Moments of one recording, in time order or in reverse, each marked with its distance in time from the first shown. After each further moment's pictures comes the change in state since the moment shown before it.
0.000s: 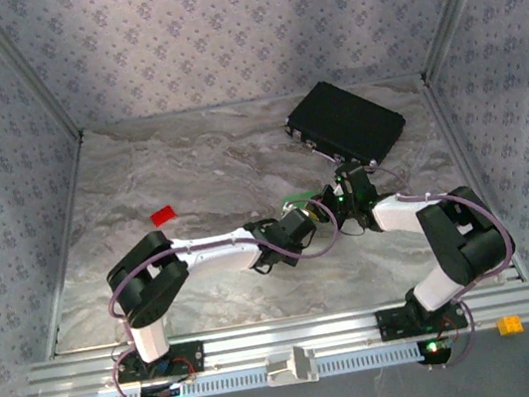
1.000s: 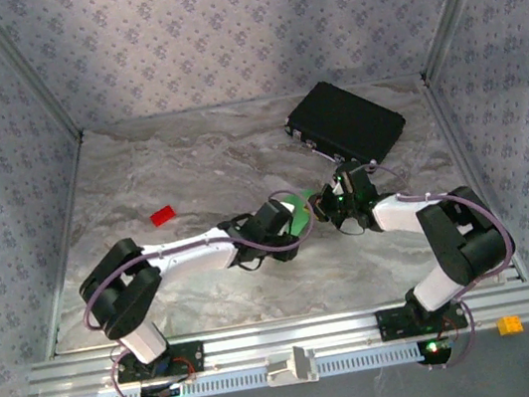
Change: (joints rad) left arm 0.077 -0.117 -0.094 0.080 0.192 -0.032; right arm 0.000 0.000 0.000 0.021 -0.011 -0.021
